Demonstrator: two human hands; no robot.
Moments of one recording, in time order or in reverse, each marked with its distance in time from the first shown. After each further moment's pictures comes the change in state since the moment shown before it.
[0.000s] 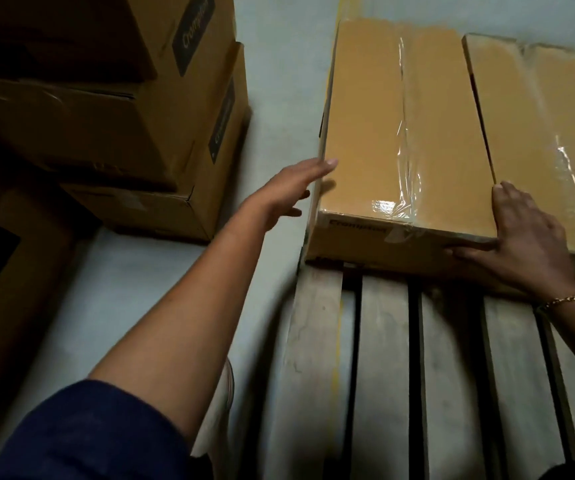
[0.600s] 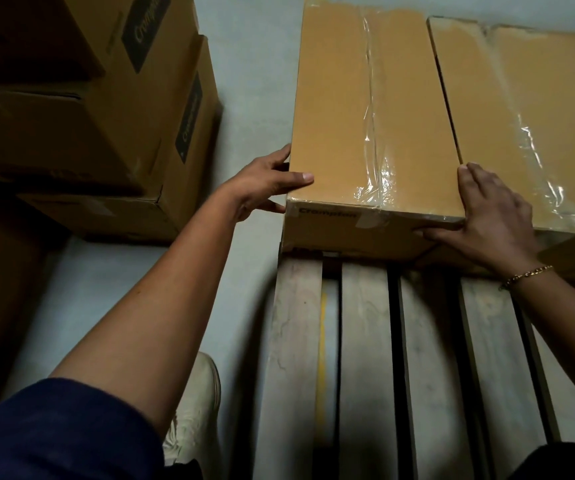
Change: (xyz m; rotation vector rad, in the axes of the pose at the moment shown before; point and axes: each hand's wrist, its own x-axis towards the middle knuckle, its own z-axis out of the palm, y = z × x) left_hand 0.016 0.001 0.001 0.054 -0.117 0.060; right_hand 0.001 -0.002 0.003 0.003 0.063 0.028
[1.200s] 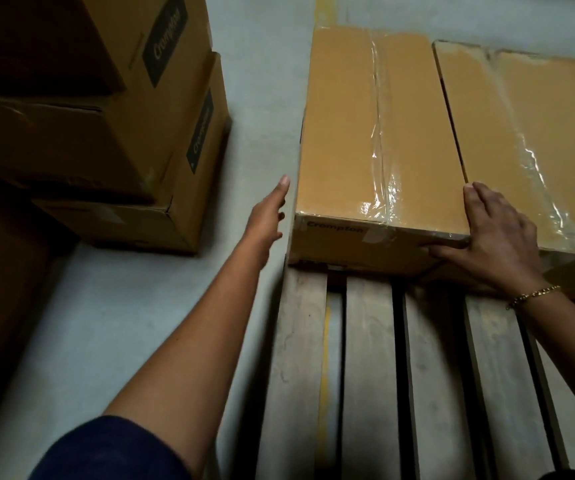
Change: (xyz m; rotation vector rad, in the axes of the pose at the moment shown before) left_hand -0.001 -0.048 0.032 -0.342 0.345 -0.062; right_hand 0.000 -0.002 -0.001 -0.012 -0.020 -0.004
